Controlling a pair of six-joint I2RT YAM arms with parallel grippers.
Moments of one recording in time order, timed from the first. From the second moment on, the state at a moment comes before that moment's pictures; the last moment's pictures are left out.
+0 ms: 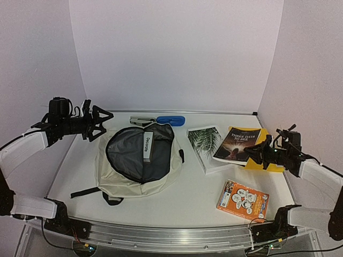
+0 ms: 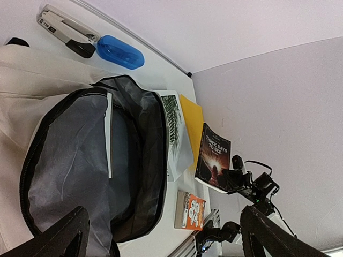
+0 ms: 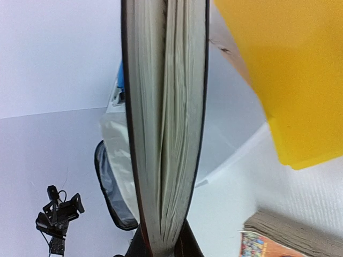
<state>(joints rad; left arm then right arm) -0.16 1.16 0.86 -0.16 0.76 -0.81 0.00 1.01 0.46 -0.07 -0.65 1.02</state>
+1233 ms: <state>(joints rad) -0.44 1.42 1.27 -0.50 1.01 -0.35 0.72 1.59 1.20 -0.10 -1.03 0.66</state>
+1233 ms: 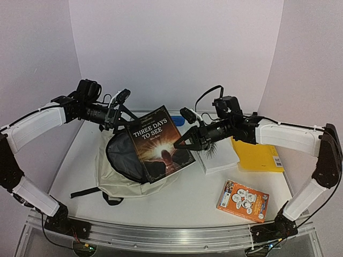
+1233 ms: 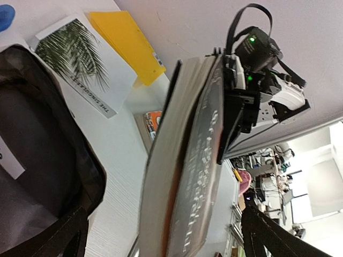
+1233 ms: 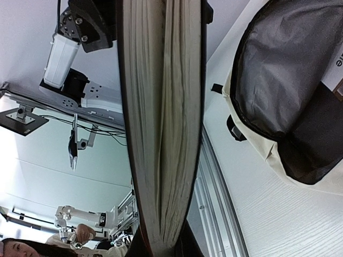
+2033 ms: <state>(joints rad) -0.56 1.65 1.45 -0.79 1.21 -0.11 0.76 1.71 1.26 -0.13 -1.11 0.59</state>
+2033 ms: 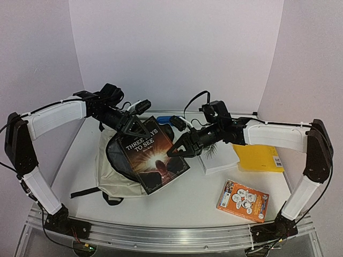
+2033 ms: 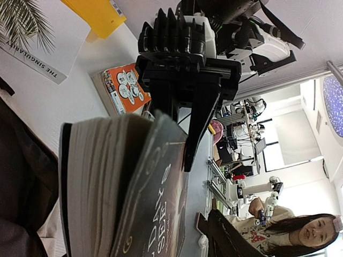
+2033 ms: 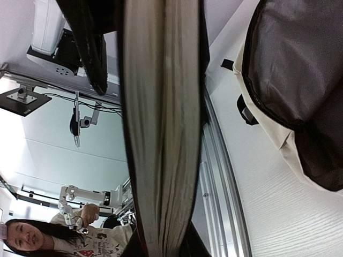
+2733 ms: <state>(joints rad) -0.54 1.57 1.36 -0.68 1.17 -0.18 0.74 1.70 1.26 -0.11 -1.07 0.54</state>
